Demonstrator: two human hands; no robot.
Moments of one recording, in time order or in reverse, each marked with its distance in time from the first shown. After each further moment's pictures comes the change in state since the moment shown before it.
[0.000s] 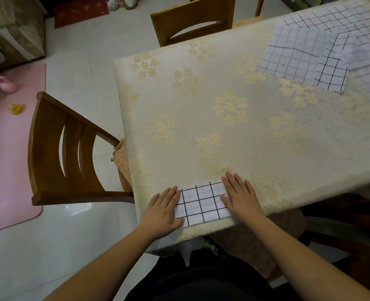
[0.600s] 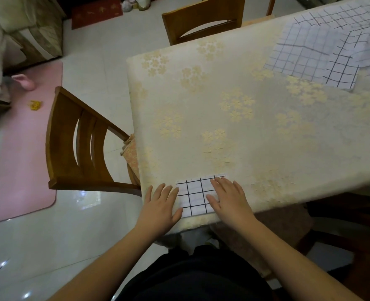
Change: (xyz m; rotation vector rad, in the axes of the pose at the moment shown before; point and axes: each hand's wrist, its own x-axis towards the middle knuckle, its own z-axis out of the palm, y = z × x) left_hand -0.046 0.025 -0.039 0.102 0.084 -0.131; right_hand -0.044 -0.065 -0.043 0.226 0.020 -0.068
